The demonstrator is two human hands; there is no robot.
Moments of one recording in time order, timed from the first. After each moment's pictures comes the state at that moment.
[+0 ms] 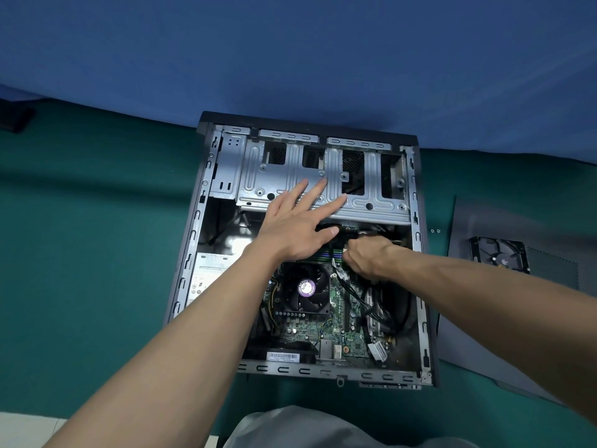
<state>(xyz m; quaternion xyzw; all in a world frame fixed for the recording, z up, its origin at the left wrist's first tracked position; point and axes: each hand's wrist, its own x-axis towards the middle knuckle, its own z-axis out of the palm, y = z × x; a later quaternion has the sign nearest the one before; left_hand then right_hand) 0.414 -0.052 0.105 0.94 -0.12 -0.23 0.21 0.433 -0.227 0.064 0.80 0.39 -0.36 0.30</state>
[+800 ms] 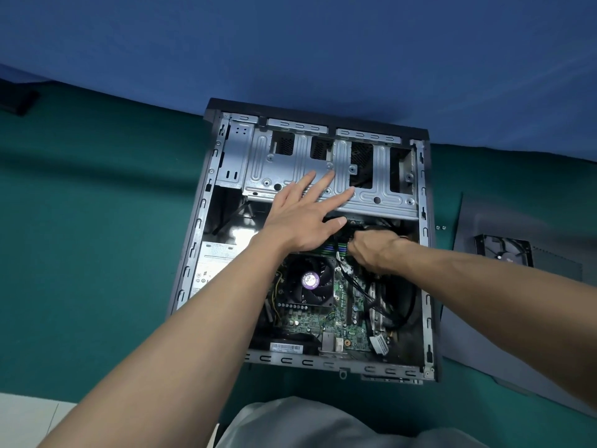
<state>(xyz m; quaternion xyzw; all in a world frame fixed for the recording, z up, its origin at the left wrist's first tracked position) 0.414 -0.052 0.102 0.94 -0.12 -0.22 0.22 0.430 -0.232 0.068 0.83 0.36 -0.33 0.27</state>
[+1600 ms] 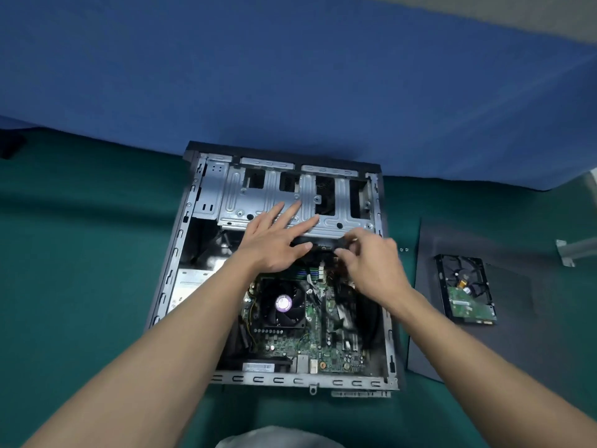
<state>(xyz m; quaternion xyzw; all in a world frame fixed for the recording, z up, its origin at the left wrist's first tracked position) 0.414 -0.054 0.108 0.94 -0.11 -0.24 0.19 0.394 -0.251 0.145 0.96 0.03 -0.10 -0.26</state>
